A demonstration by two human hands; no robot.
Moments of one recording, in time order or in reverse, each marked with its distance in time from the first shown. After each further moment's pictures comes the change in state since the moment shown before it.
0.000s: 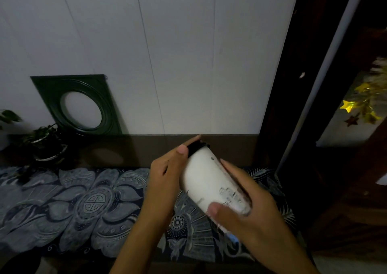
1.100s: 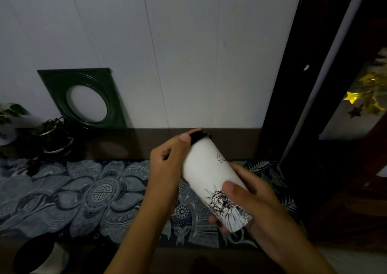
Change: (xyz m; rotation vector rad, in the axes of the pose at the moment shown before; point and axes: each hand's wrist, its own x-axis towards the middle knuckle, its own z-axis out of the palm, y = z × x) left_hand -0.015 0.014 -0.009 -0.104 0.047 0.014; right_hand -0.012 -0.004 0.012 0.526 -0.069 0.225
